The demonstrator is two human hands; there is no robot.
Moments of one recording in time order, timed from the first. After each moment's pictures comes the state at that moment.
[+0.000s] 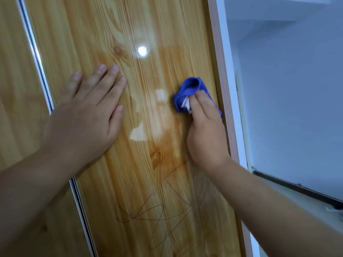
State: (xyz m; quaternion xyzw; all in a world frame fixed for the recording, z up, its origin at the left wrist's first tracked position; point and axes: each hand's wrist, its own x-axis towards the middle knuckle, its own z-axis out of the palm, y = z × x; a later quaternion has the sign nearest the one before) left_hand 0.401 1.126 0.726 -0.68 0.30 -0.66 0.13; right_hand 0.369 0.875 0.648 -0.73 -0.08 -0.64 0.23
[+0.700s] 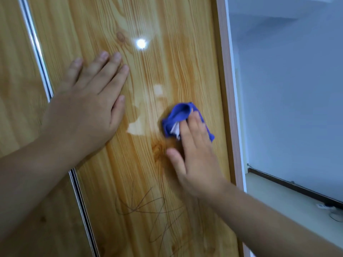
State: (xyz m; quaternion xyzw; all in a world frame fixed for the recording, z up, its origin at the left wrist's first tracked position) left_hand 0.401 1.126 0.725 -0.68 0.30 -0.66 0.12; right_hand 0.357 0.900 0.586 -0.81 -0.11 -0.55 0.17
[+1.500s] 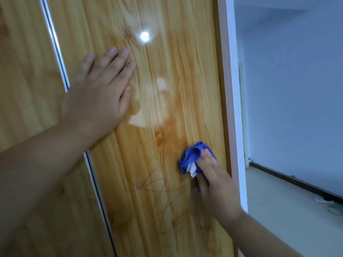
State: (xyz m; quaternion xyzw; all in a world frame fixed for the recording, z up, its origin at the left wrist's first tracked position) left_hand 0.382 1.123 0.722 -0.71 0.29 -0.64 0.11; right_hand 0.335 0.877 0.482 -0.81 -0.07 -0.53 0.24
